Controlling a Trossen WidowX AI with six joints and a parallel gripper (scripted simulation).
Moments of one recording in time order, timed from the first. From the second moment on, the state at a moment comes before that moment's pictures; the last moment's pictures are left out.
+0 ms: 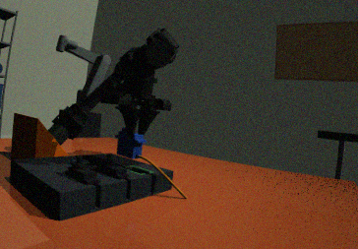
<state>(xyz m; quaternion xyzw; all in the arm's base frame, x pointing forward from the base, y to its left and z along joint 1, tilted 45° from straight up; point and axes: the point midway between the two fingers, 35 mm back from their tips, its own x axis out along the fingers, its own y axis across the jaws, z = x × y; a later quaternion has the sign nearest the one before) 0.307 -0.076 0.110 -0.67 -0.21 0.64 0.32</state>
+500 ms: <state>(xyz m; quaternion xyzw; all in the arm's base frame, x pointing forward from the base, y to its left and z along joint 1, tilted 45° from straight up) 0.333 -0.078 0.107 -0.67 -0.21 0.64 0.32</state>
